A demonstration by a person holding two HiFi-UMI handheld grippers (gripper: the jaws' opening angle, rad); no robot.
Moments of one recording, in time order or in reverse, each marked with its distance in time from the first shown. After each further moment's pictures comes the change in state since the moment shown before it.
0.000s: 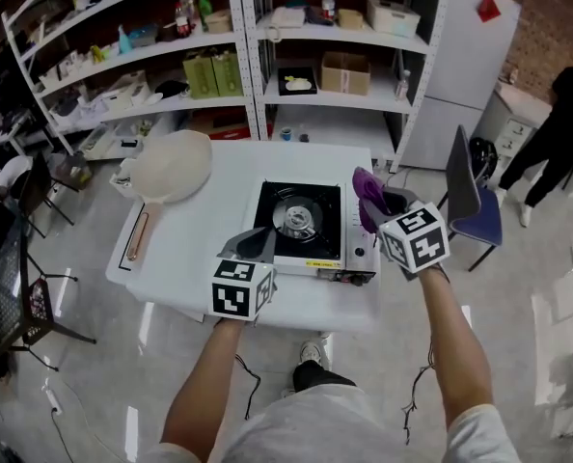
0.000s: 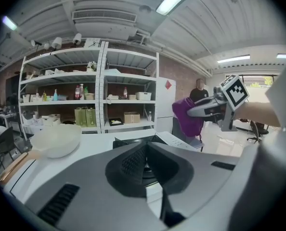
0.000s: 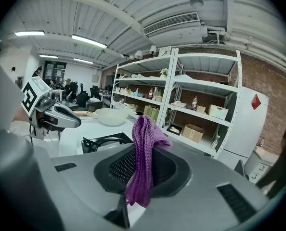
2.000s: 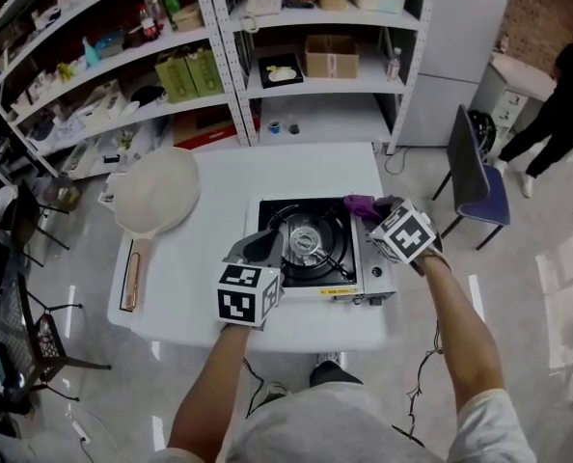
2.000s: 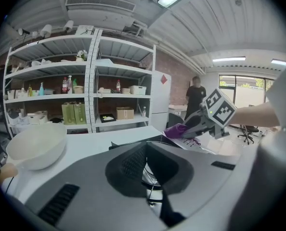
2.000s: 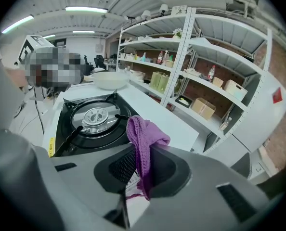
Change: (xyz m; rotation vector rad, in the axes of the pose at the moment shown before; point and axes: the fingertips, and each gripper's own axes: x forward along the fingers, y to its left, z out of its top) left arm 0.083 0.038 0.005 0.015 0.062 -0.119; right arm 0.107 -0.017 -0.093 -0.075 0.393 0.101
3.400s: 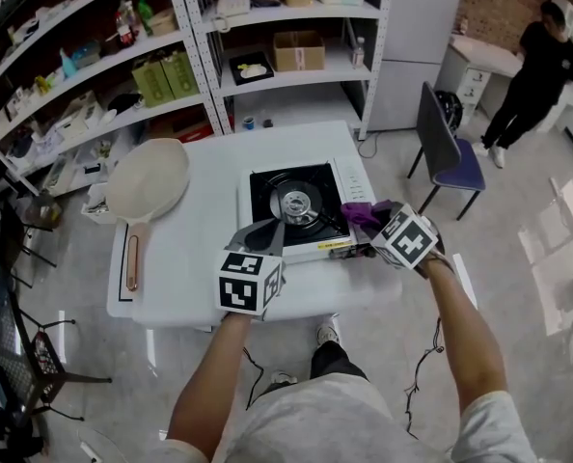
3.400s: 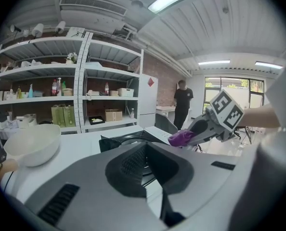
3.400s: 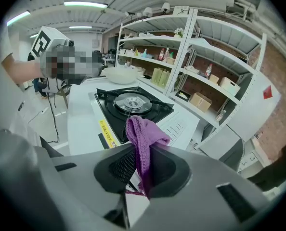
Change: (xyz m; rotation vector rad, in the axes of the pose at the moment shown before) left arm -0.059 -0.043 -0.021 0.057 -0.025 -0.134; right arm -0.074 0.099 -0.051 0.033 0.069 -0.036
